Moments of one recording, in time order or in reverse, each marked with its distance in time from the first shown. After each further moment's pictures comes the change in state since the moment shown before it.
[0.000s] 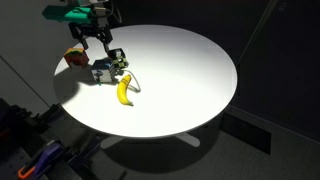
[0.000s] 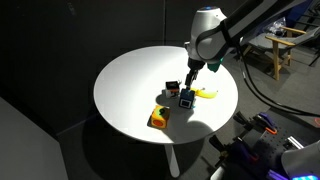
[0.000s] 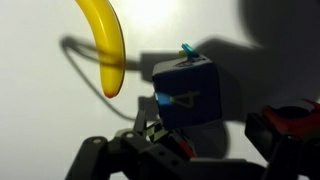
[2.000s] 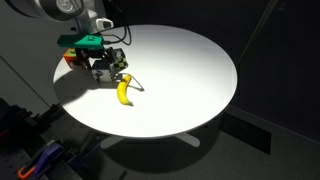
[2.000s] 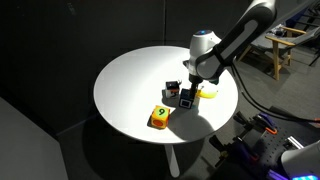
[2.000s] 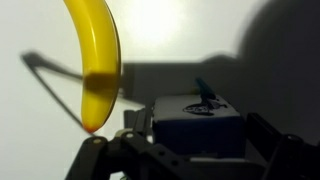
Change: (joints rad) arm -0.023 0.164 0.003 -0.003 -0.081 0.093 -0.106
